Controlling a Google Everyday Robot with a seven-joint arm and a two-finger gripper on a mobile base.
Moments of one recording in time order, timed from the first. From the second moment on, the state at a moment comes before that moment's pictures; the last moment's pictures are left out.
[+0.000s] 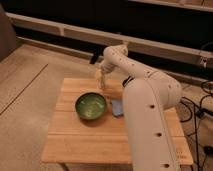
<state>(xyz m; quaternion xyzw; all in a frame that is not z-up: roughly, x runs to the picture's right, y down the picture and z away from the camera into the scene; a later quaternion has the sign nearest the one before) -0.015 -0.094 0.977 -0.23 -0.06 0.48 0.84</state>
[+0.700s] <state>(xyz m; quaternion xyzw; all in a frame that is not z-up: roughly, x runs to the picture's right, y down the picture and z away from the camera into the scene) 0.004 -0.090 0.990 -0.24 -0.06 0.50 0.83</state>
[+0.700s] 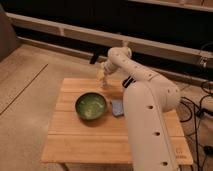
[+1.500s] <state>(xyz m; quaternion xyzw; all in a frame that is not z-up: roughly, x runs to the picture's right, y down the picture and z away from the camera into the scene) -0.028 -0.099 0.948 -0.31 -0.07 0.53 0.79</state>
